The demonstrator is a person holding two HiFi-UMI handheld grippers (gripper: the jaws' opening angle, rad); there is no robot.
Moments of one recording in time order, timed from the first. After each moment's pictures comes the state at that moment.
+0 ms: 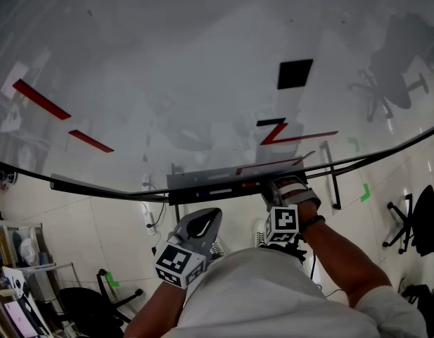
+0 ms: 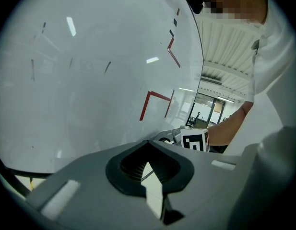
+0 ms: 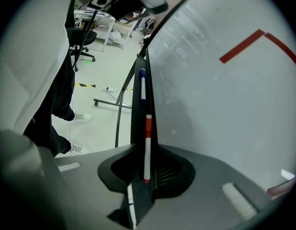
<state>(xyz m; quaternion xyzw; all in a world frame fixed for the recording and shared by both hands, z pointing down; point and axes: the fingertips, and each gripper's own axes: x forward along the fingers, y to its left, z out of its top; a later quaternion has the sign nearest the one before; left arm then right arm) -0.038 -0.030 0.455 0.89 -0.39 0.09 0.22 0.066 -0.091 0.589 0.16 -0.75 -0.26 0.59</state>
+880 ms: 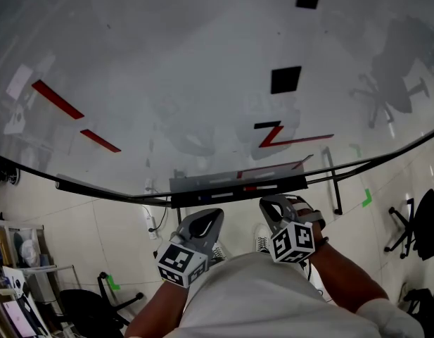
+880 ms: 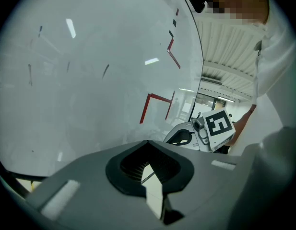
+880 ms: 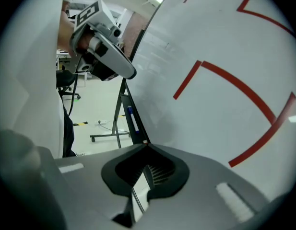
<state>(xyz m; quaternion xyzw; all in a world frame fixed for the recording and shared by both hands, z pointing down) -0.037 -0.033 0.451 0.89 -0.39 0.09 0.22 0.051 -0.053 0.520 0.24 -0.85 -0.13 0.46</state>
